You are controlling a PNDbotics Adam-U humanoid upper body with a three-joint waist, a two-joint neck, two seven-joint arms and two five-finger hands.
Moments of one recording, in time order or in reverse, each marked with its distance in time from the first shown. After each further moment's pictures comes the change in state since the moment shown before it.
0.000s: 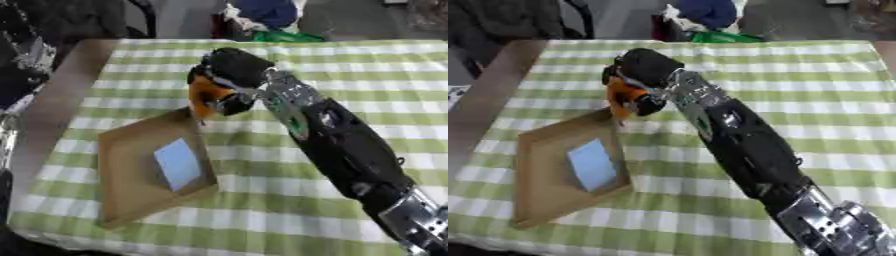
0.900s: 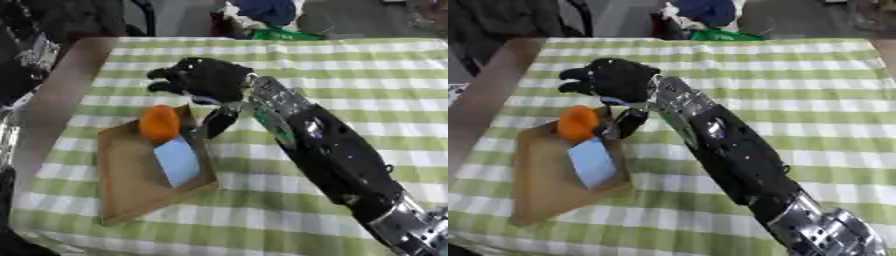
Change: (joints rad) left arm 0.002 0.000 -0.002 -0.004 0.000 0.001 -0.002; right arm 0.013 0.001 0.038 -0.125 0.116 -0.090 -0.062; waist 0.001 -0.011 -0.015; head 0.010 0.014
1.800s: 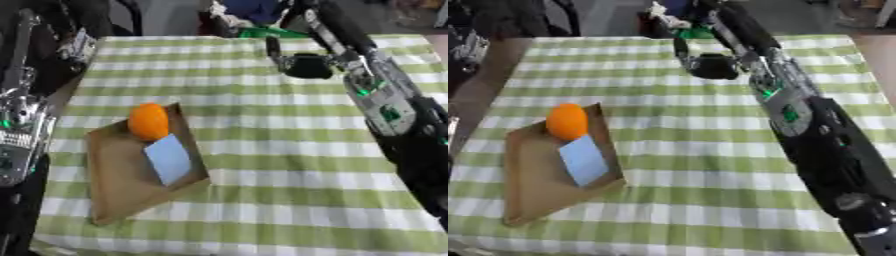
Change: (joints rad) left arm 0.067 0.001 0.038 -0.019 -0.019 0.007 0.033; right arm 0.144 -0.225 -0.134 -0.261 -0.759 0.335 -0.020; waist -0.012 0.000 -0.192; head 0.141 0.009
